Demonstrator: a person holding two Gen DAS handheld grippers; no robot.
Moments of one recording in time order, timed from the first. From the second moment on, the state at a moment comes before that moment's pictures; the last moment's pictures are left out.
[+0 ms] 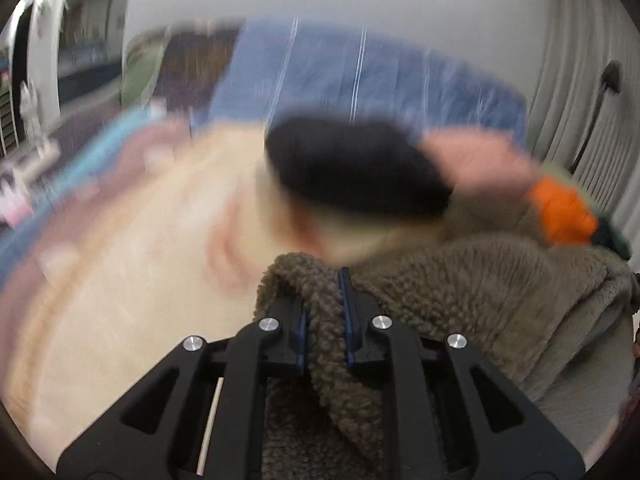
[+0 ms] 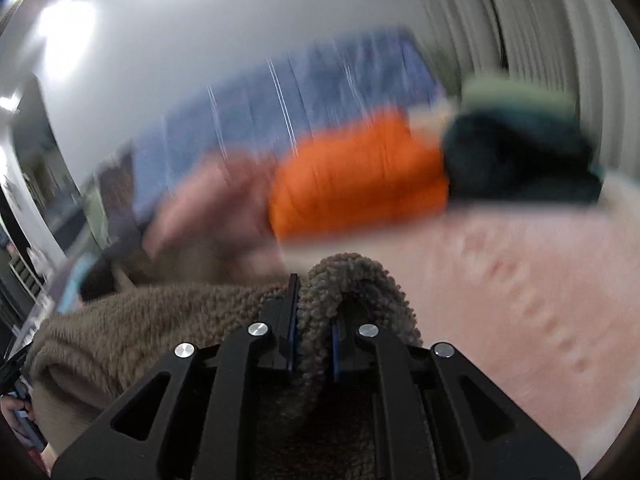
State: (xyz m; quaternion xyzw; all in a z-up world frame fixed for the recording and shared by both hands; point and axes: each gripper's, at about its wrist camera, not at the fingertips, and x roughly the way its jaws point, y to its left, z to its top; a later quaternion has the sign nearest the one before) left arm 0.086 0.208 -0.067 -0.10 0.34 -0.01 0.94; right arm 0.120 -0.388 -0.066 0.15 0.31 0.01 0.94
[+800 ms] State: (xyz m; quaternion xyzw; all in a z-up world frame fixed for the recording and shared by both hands) left arm -0.039 0.222 0.022 -0.14 0.18 -0.11 0.97; right arm 0.019 -0.346 -0.007 0.02 0.28 0.12 0.95
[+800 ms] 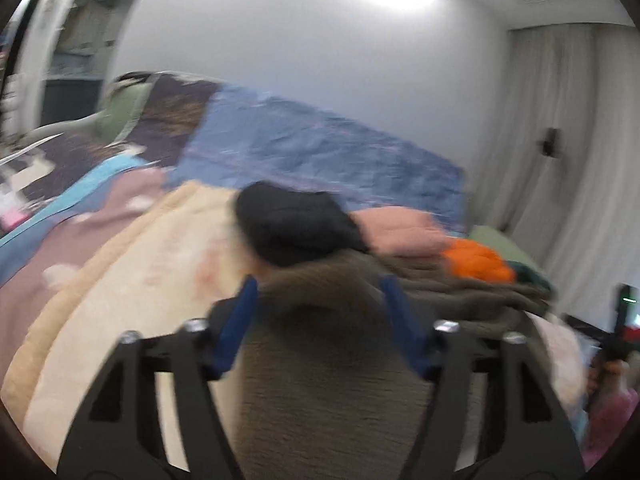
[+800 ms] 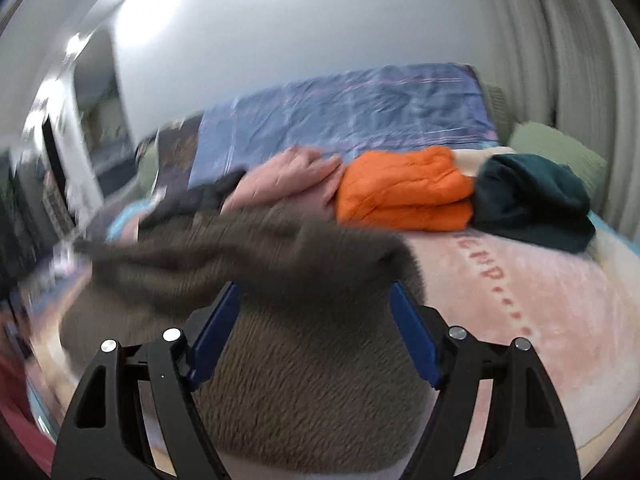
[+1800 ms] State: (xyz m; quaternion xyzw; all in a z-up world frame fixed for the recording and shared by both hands) left arm 0.161 0.142 -0.010 0.14 0.32 -0.05 0.94; right arm 0.218 -0.337 -0.010 -0.04 0.33 0.05 0.94
